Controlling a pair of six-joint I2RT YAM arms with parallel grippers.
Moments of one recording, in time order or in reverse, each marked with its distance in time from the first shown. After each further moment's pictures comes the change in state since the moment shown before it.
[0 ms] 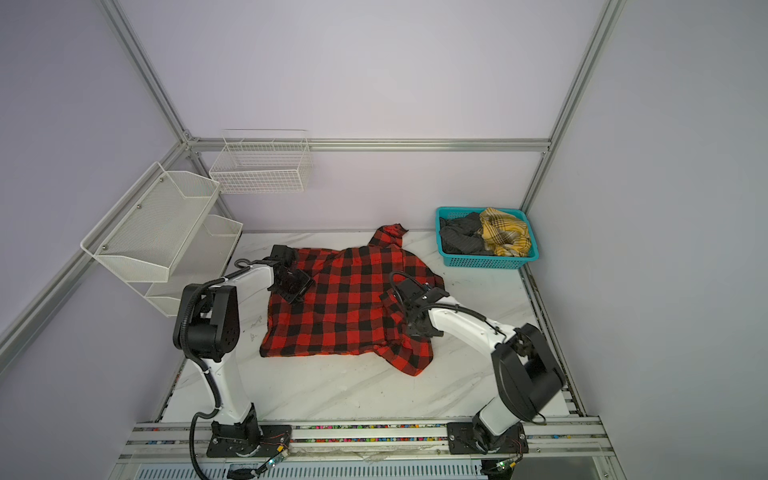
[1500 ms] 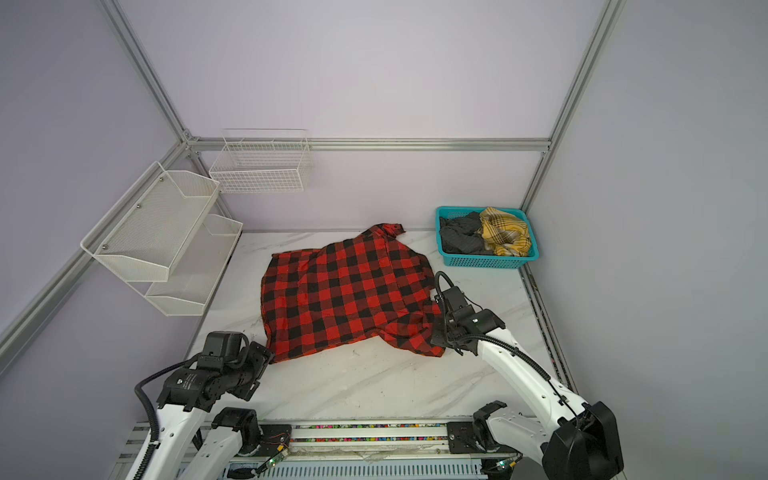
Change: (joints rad) left arm -0.009 -1.356 -0.707 -0.588 -0.125 -0.252; right arm -0.171 -0.349 -0.150 0.026 -0.222 -0.122
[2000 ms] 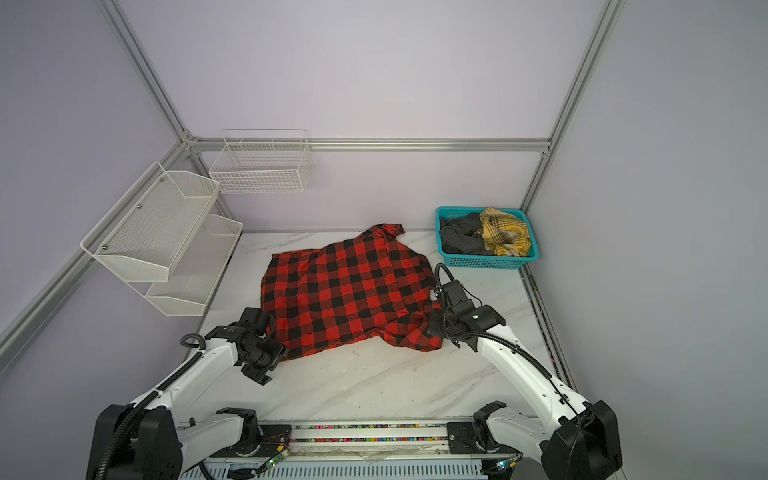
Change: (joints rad) left arm 0.000 0.559 0.002 0.262 0.013 0.045; right arm 0.001 0.018 0.093 0.053 0.035 0.009
